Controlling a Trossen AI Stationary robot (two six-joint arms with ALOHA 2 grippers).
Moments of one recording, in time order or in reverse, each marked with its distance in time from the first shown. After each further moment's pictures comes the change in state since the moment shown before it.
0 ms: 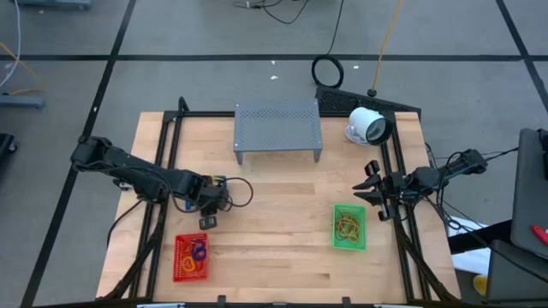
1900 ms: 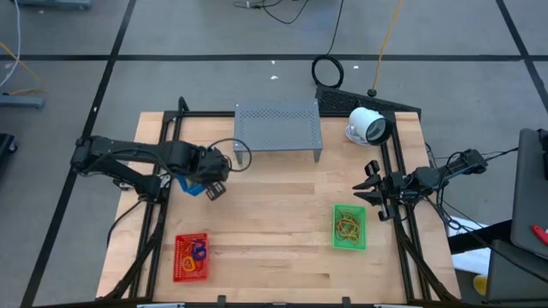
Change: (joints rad) left arm 0.175 0.000 0.446 -0.547 -0.232 -0.247; right arm 0.000 0.000 0.000 0.000 0.000 0.000
